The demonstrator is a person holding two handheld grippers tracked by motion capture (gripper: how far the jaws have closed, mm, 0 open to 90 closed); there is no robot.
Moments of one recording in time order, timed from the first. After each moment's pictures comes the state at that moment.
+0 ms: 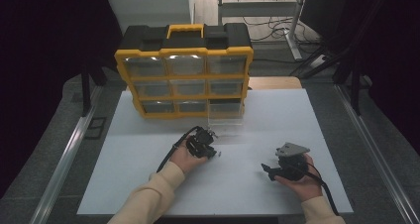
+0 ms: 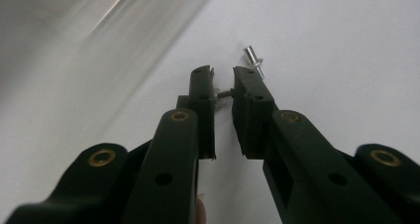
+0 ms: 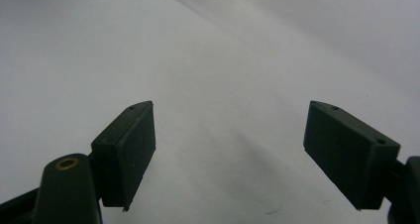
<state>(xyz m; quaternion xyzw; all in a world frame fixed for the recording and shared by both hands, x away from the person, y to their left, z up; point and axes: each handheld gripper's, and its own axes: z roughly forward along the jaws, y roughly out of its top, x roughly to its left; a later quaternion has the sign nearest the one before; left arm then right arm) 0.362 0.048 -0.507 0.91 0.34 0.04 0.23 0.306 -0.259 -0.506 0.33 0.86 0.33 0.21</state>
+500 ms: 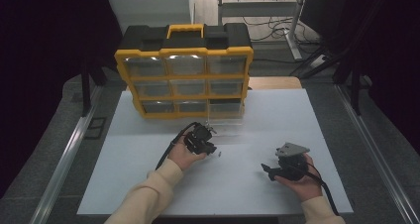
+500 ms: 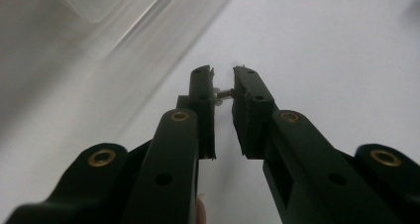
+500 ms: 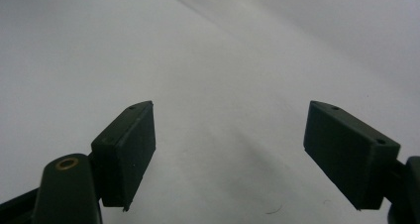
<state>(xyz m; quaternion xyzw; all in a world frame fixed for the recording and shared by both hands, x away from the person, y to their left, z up) 0.362 0.053 -0.489 0.90 0.35 0.03 0.26 0.306 -0.259 -0.506 0.33 0.86 0.33 0.21</state>
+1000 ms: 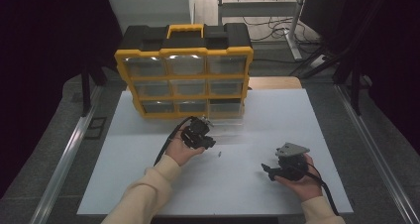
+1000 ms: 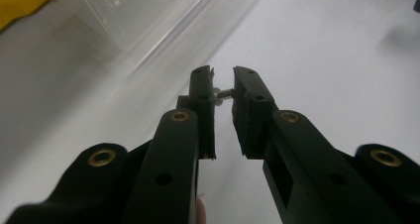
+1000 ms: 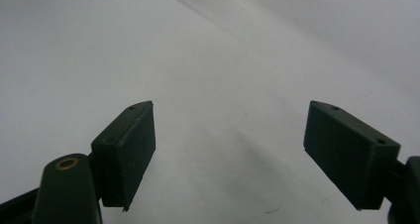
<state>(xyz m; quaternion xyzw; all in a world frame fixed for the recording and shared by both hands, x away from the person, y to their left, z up) 0.366 0.062 -0.469 0.89 0.36 0.04 0.28 0.305 -0.259 -0.506 0.33 0.86 0.32 0.21</state>
